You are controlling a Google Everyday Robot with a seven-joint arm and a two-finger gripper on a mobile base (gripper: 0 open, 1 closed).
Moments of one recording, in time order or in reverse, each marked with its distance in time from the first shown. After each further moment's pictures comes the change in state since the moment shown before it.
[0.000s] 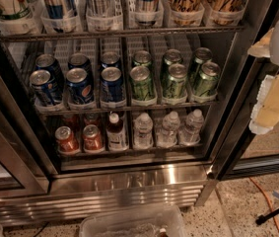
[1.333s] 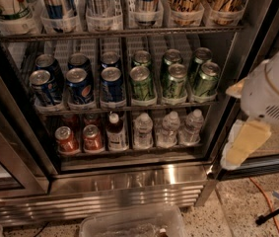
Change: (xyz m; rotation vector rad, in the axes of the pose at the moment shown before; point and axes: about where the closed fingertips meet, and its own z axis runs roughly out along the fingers) arm -0.003 0.039 0.078 -0.050 -0.067 0.044
